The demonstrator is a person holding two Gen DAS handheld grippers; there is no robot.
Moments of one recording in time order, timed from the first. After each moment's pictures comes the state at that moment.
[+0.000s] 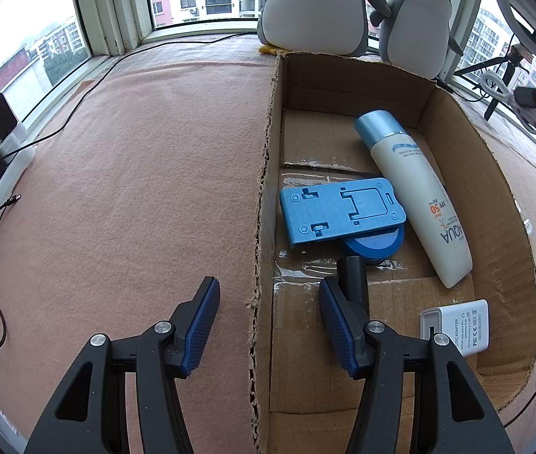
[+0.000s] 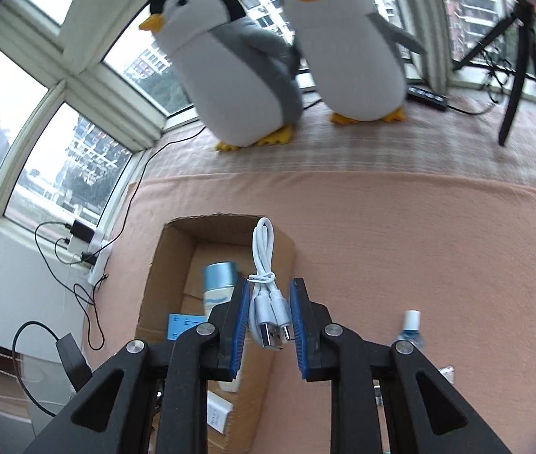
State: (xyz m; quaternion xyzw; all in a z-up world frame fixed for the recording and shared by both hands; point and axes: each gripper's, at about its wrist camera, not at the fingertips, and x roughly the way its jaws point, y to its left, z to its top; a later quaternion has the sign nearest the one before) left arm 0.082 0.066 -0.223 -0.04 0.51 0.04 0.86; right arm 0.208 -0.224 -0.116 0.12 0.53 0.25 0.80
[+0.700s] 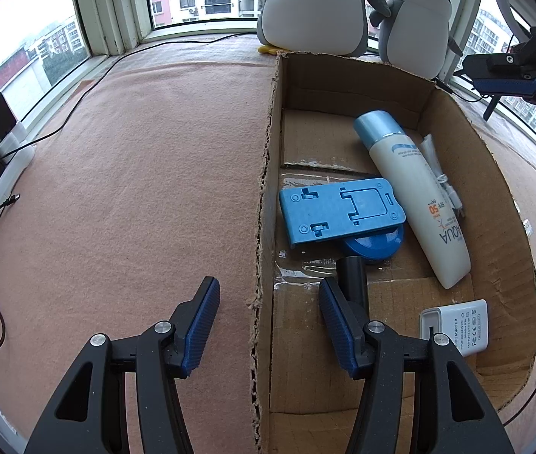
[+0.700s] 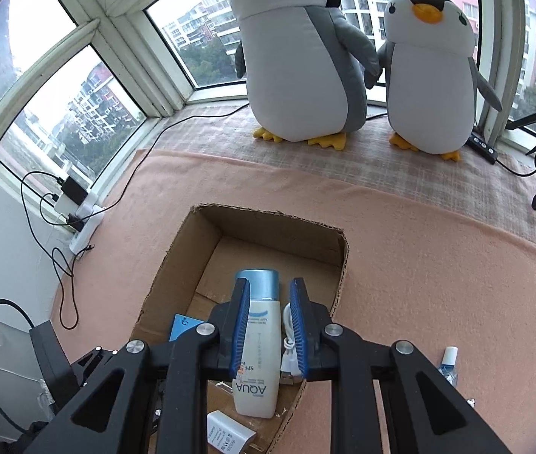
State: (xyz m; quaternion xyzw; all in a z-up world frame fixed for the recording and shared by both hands) left arm 0.082 0.066 -0.221 -0.05 0.51 0.04 0.86; right arm 0.199 -0.155 -0.111 0.02 0.50 0.26 0.82
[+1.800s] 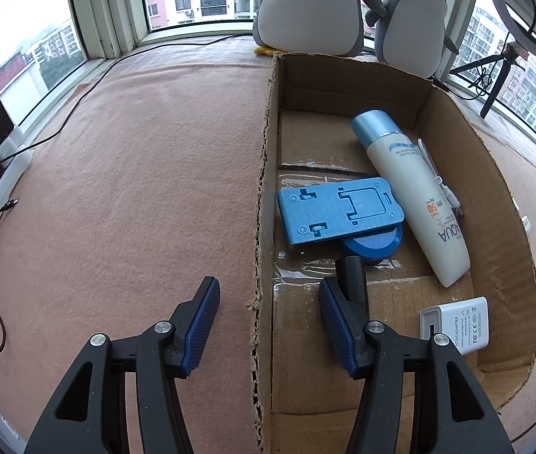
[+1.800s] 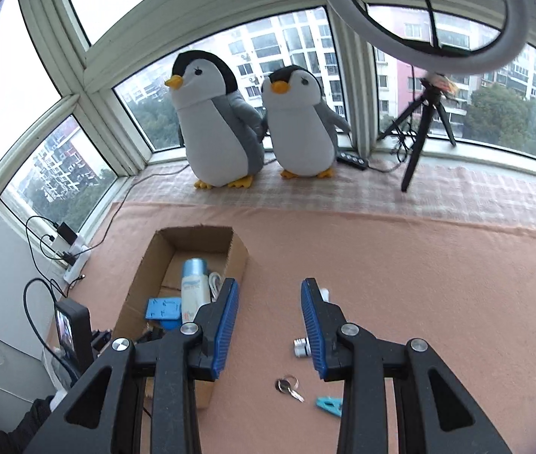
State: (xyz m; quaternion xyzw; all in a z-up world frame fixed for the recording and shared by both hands) left arm 0.081 0.062 -0.221 -0.04 0.51 0.03 0.86; right arm 0.102 -0.296 -0.040 0.07 0.45 0.16 0.87
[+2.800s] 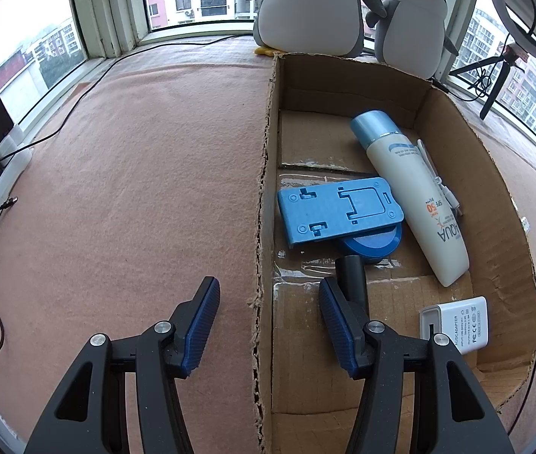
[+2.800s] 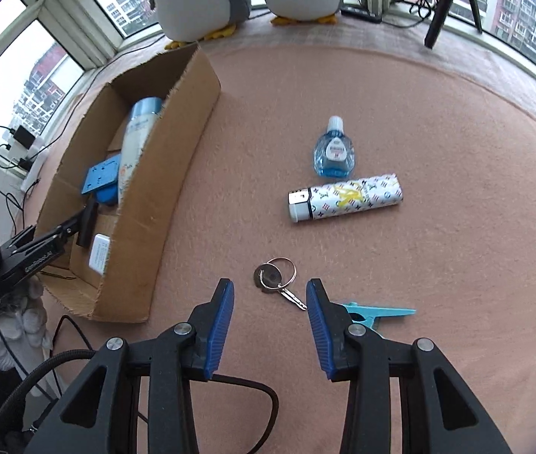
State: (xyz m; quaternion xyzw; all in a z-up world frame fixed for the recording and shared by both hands) left arm 0.078 0.064 -0.221 -0.04 0.51 0.03 0.86; right arm 0.083 -0.267 -0.189 0.03 0.60 0.15 0.79
